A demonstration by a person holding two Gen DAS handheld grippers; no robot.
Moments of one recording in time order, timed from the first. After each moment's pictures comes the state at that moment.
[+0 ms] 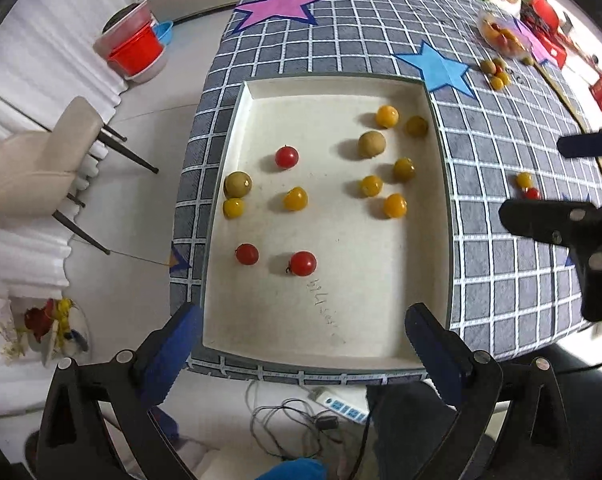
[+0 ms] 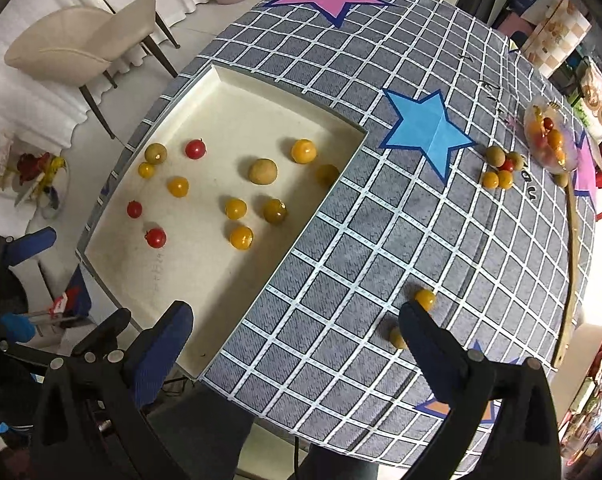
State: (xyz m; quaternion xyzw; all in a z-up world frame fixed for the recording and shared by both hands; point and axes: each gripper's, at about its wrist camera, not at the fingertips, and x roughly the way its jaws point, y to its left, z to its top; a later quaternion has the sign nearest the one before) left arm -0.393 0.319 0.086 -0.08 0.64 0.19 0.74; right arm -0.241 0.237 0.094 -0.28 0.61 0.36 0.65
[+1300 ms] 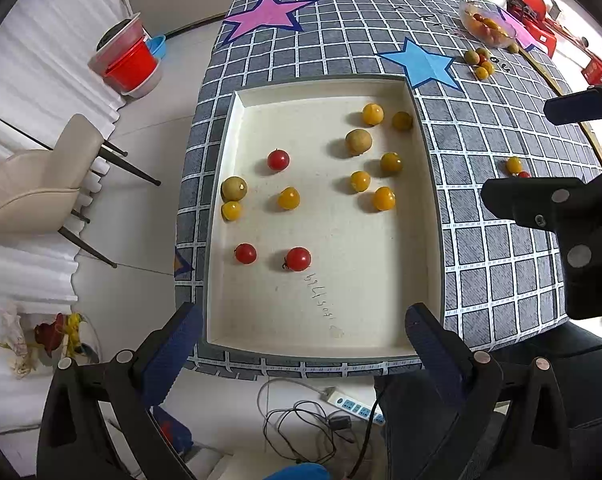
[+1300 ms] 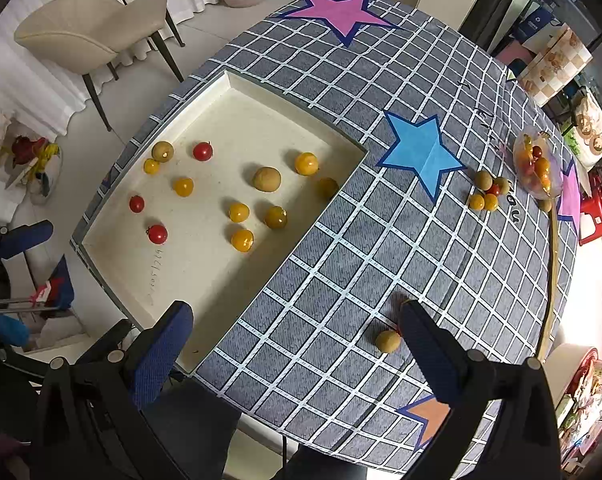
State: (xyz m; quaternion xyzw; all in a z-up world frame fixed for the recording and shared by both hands) left arm -0.398 0.308 0.095 -0.05 0.64 0.18 0.75; right arm -0.252 0.243 0.109 -0.32 0.57 0.36 0.66
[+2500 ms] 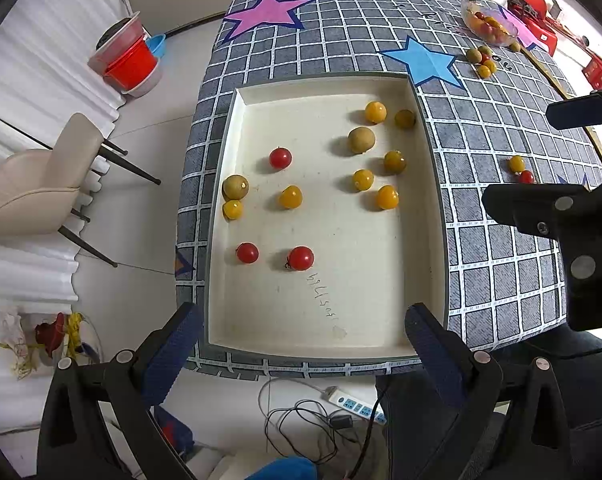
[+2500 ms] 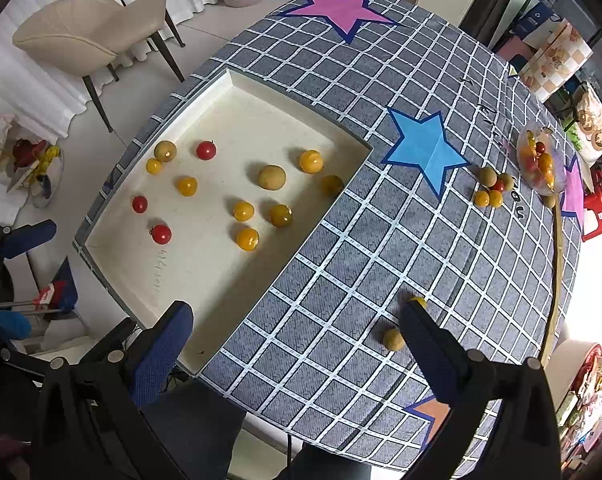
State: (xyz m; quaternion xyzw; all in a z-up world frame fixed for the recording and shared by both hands) left arm -0.398 0.311 0.092 -0.06 0.64 0.18 0.75; right arm -0.259 0.244 0.108 -0.32 0.58 0.36 0.66
